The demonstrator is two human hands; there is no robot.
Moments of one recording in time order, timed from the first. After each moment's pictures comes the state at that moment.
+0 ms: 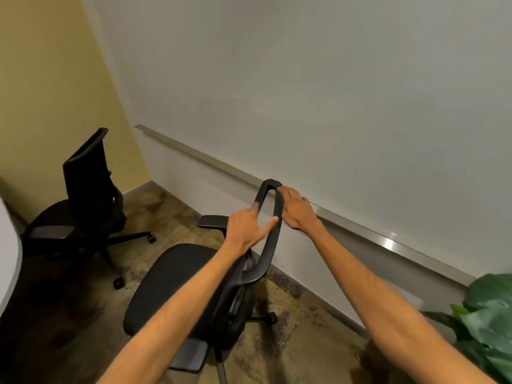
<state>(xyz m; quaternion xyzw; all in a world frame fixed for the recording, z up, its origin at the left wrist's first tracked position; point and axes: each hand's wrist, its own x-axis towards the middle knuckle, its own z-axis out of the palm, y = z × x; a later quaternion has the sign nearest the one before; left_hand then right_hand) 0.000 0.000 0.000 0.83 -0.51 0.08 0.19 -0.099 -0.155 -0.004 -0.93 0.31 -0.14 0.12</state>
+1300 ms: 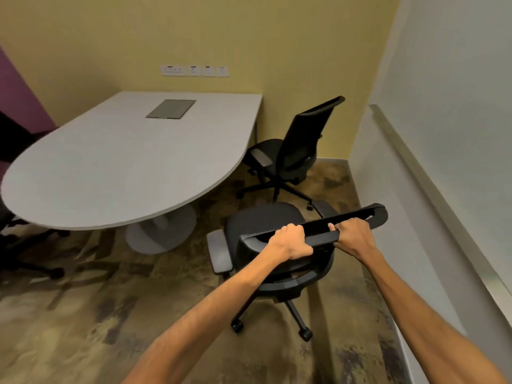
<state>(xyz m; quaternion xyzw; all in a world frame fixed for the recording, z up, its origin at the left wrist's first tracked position) 0.088 0.109 -0.018 0.96 -0.13 -0.14 0.22 0.122 -0.095 -0.049 -0.99 -0.14 -0.10 -0.01</state>
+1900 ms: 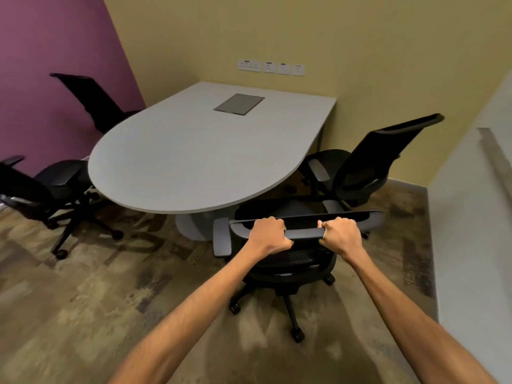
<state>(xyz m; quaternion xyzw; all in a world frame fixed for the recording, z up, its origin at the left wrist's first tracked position) 0.206 0.278 -0.020 0.99 0.06 0.00 0.10 0.299 0.094 -0.043 -0.94 -0.31 -0.13 0.04</state>
